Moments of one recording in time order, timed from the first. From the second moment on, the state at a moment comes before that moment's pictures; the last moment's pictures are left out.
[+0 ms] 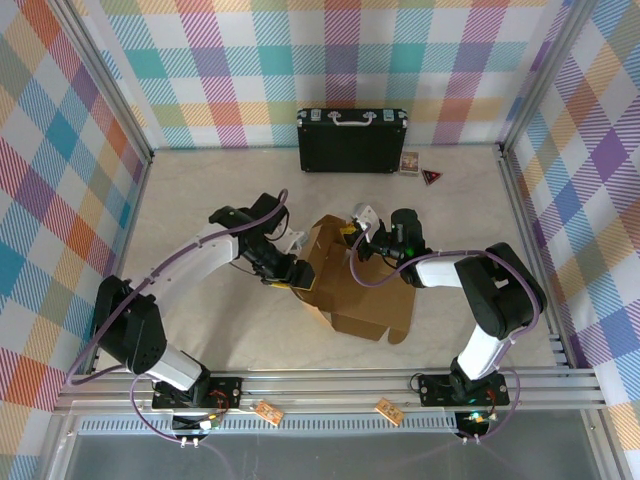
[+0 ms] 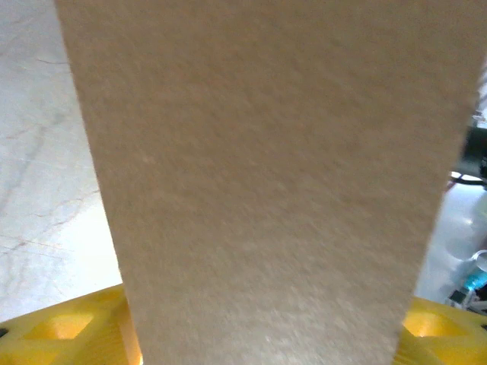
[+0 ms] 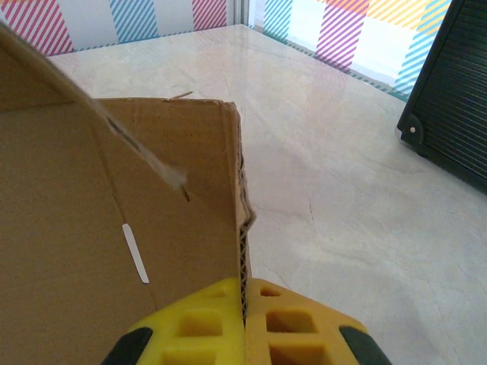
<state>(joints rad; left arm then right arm) -0.56 1.53 1.24 -1.07 0.53 -0.23 0.46 1.71 0.69 0.70 -0.52 -0.22</state>
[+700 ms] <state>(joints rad) -0.64 1.60 1.31 -1.13 0.19 -0.19 0.46 1.71 0.69 0.70 -0.53 -0.22</state>
